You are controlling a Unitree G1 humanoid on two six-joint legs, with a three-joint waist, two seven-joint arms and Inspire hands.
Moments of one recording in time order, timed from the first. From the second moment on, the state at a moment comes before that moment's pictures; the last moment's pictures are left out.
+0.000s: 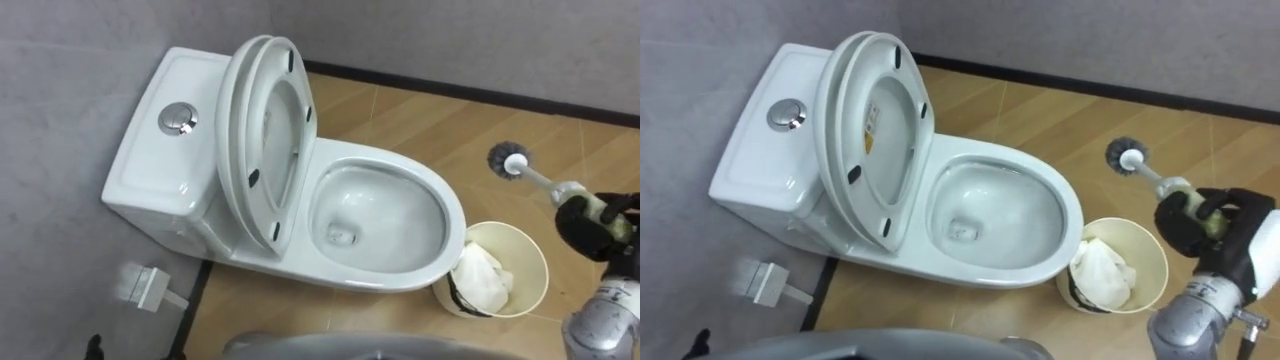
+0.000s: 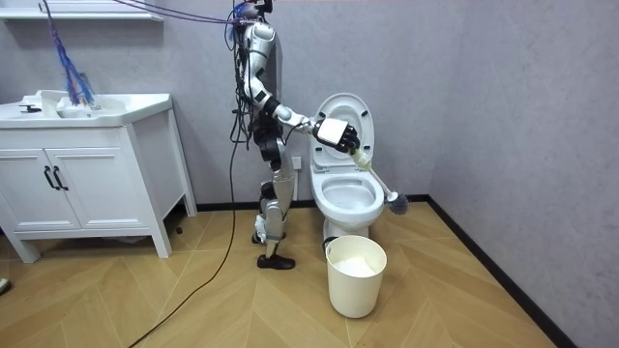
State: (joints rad) left arm 0.48 0.18 0.26 0.80 -0.05 -0.15 0.10; right arm 0.34 -0.28 -0.17 0.40 -0.23 -0.19 -0.59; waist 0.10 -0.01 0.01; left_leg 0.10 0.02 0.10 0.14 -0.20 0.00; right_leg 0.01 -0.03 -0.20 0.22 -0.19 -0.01
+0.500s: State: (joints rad) left arm 0.36 0.20 0.18 0.84 0.09 -0.08 0.10; right arm 0.26 -0.28 -0.10 0.69 -0.20 -0.15 -0.53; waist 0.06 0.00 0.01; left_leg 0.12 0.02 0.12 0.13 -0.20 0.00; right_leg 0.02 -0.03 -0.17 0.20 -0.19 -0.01
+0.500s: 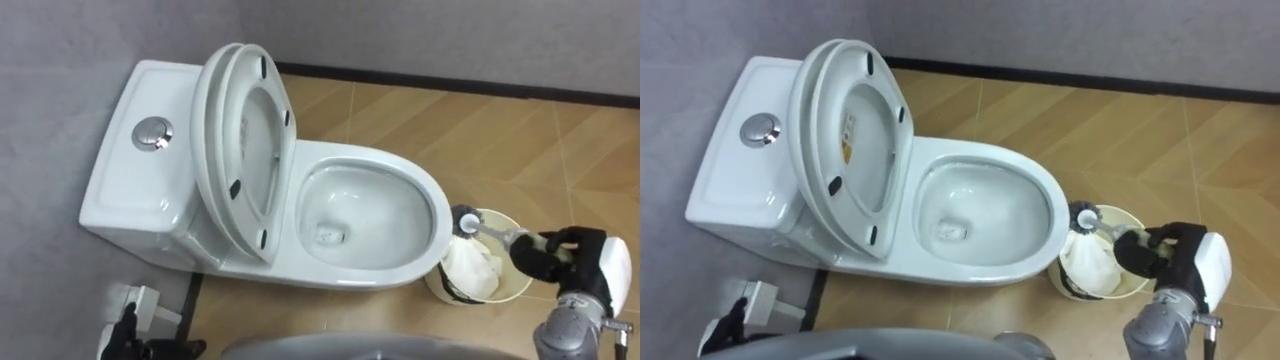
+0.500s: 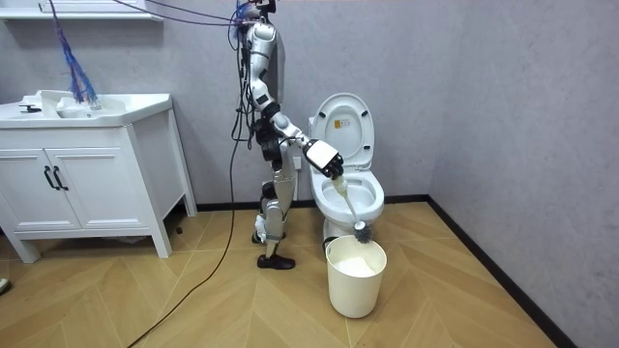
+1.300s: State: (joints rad) left arm 0.32 0.22 0.18 0.93 0.17 -0.05 0.11; right arm 0.17 -0.28 -0.10 0.83 -0.10 -0.15 -0.55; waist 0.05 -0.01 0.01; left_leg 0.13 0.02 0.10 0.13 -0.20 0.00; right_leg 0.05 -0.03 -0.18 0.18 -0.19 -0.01
